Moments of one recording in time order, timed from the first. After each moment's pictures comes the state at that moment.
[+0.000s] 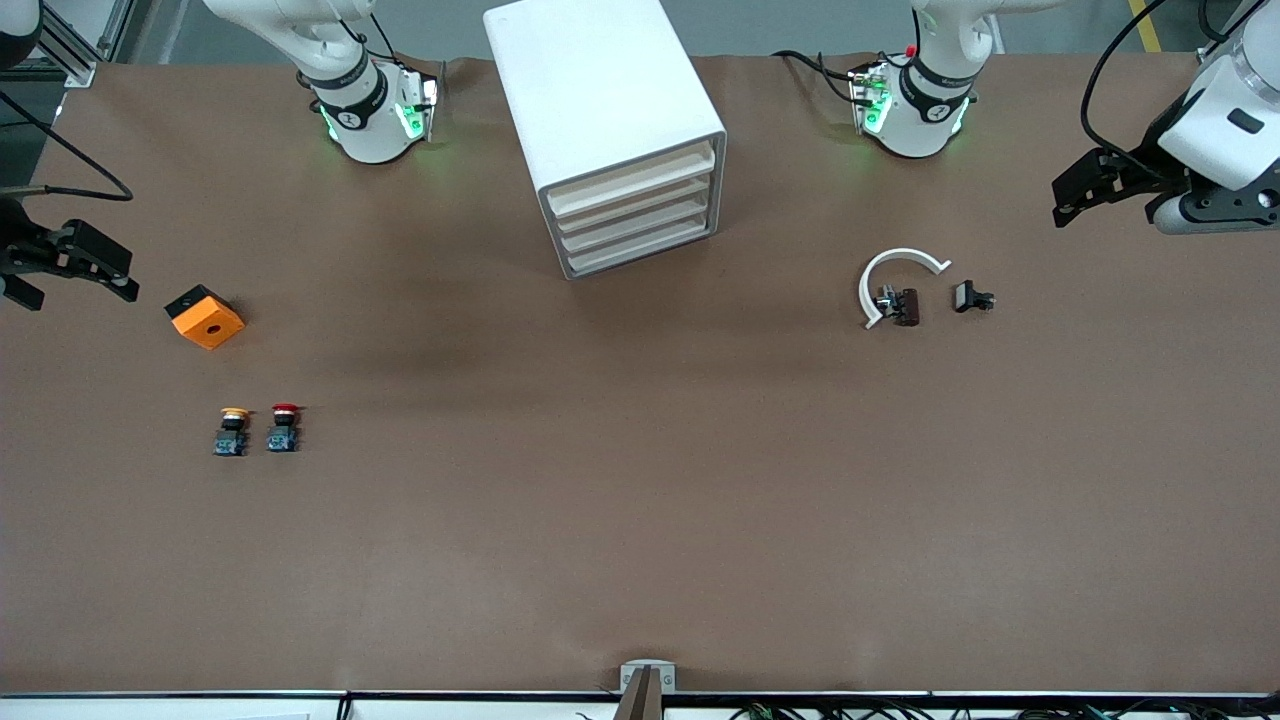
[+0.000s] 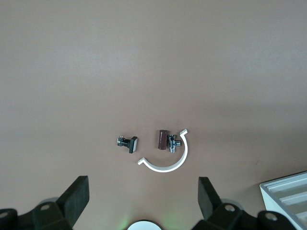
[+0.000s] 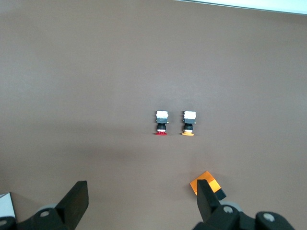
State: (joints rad) left arm 0.04 -0.12 -0.15 -1.67 0.01 1.51 -0.12; right arm 0.01 -0.01 -0.06 -1.61 -0.02 1.69 -0.16
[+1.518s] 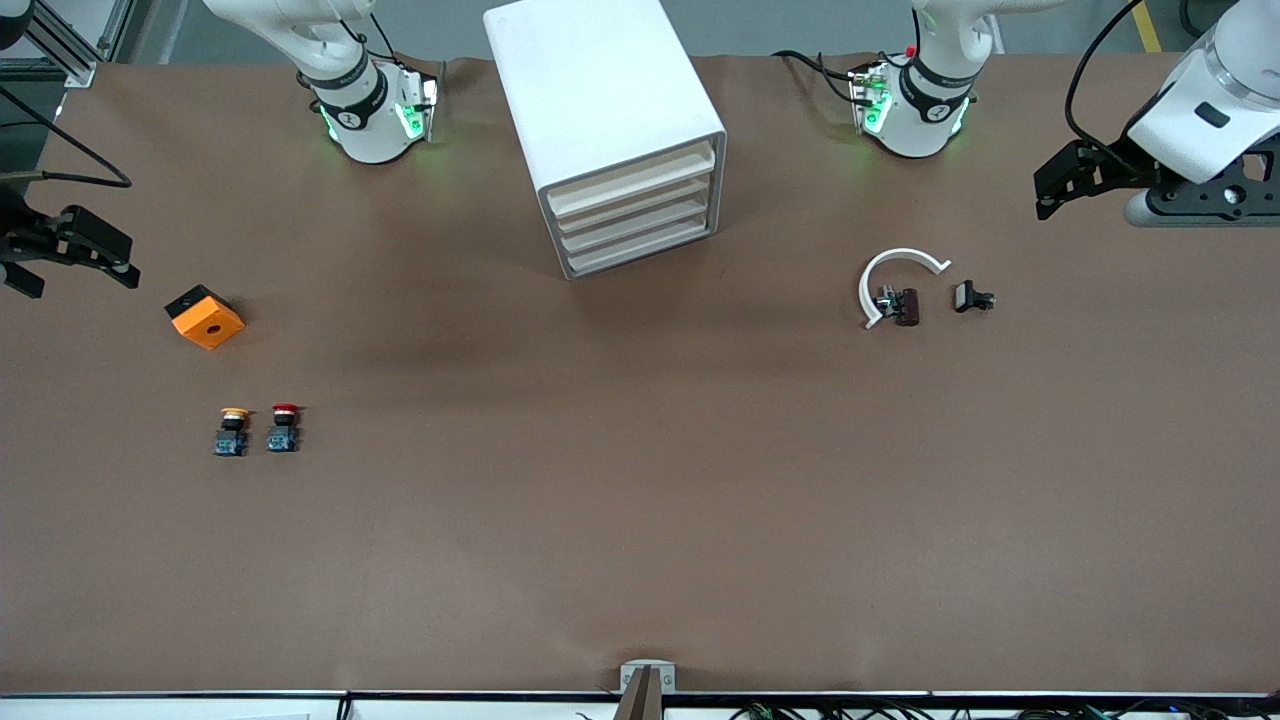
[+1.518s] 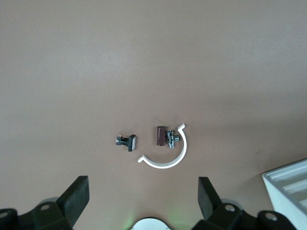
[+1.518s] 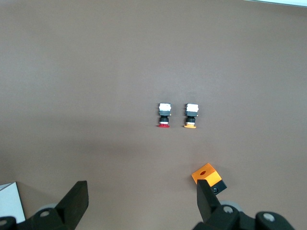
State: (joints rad) left arm 0.04 -0.13 -0.18 -1.69 0.01 1.51 -0.05; right arm 0.01 -0.02 -0.05 -1.58 -0.02 1.62 -0.16
